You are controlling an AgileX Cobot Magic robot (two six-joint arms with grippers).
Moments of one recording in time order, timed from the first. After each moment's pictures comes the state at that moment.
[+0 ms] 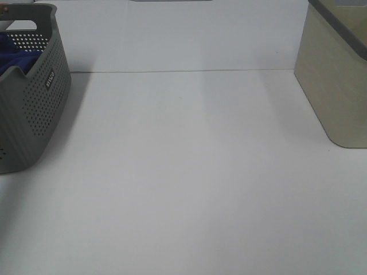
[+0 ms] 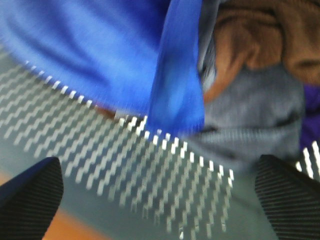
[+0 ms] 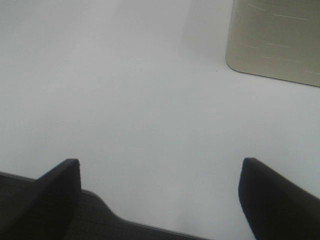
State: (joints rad) left arm 0.09 2.01 -1.72 0.36 1.07 1.09; right arm 0.03 0.00 -0.46 0.17 1.12 -0.16
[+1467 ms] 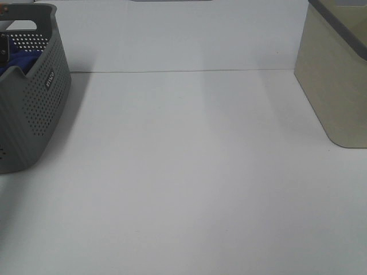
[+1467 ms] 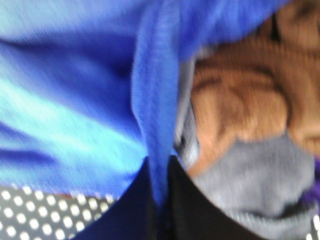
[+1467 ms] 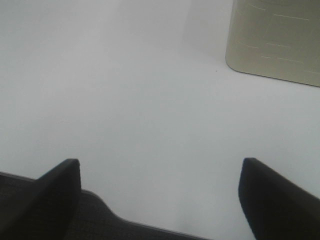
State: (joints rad) left arm 0.10 2.16 -1.72 0.34 1.02 1.10; right arm 0.03 0.00 -0.46 0.17 1.12 -0.16
